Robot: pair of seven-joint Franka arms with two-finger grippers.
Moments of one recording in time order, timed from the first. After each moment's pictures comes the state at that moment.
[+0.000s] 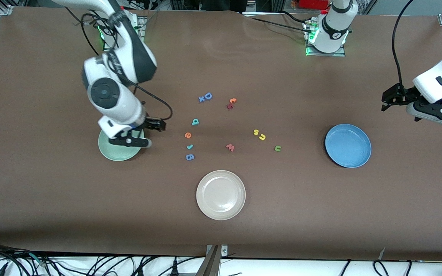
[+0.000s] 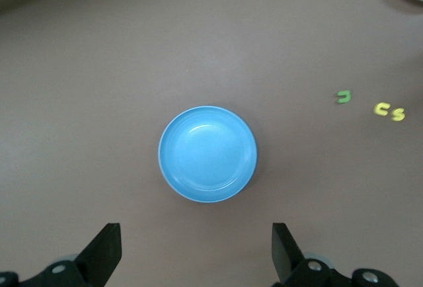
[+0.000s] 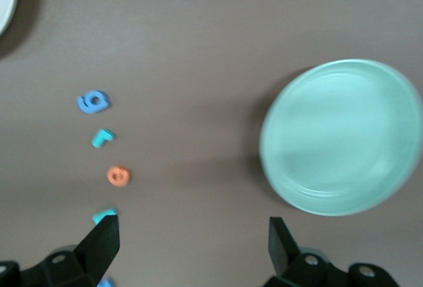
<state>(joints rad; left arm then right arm) -0.06 0.04 0.06 -1.71 0.03 1.75 0.35 0.47 0.41 -0.01 -1.73 0.02 2.04 0.57</state>
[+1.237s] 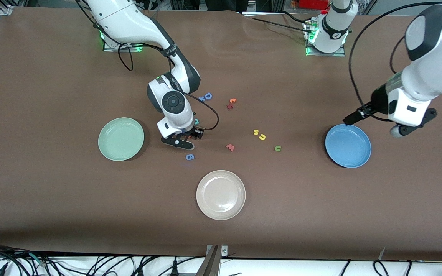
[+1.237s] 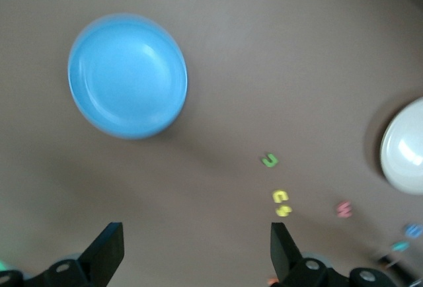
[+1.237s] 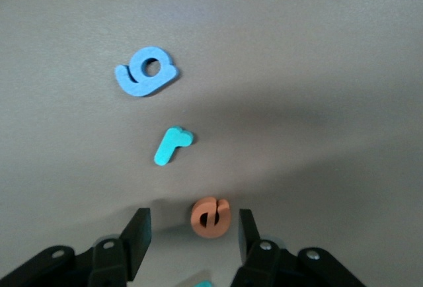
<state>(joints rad) -0.05 0.10 -0.10 -1.75 -0.18 1.78 -0.80 0.64 0.66 -0.01 -1.76 0.02 2.41 0.87</state>
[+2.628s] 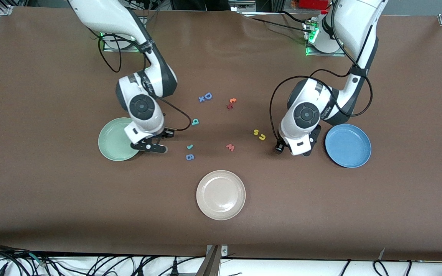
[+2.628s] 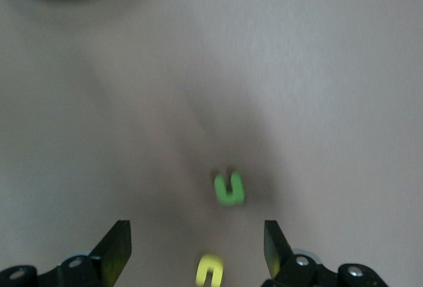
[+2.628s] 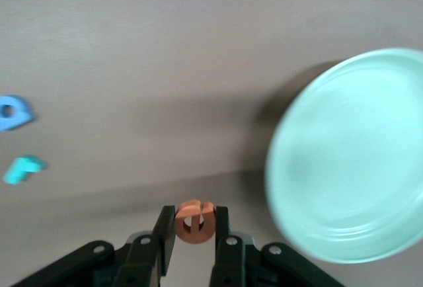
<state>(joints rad) -0.39 0.55 -0.04 -1.78 -0.02 2.22 -1.56 0.64 0.51 -0.22 -1.81 0.01 2.15 0.50</state>
